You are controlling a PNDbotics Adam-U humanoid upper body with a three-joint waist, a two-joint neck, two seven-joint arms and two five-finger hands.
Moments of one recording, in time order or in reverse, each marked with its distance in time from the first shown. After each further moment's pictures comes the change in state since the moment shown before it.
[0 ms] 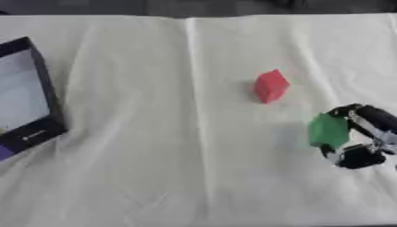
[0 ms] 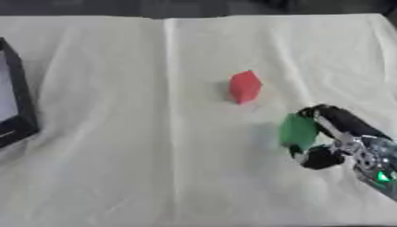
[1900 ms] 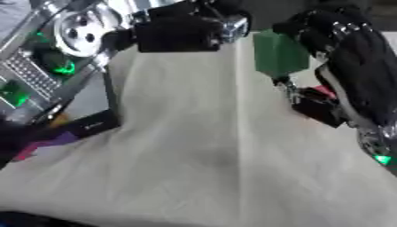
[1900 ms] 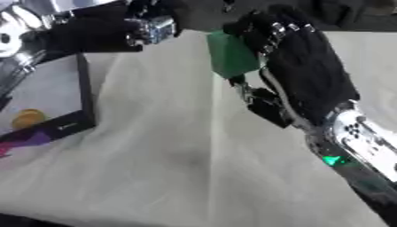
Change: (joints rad) left arm -0.535 -0.027 -0.432 -0.006 -0.176 0.587 -0.628; right arm -0.398 0.403 0.213 0.000 0.717 -0.294 -0.124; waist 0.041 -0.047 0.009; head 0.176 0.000
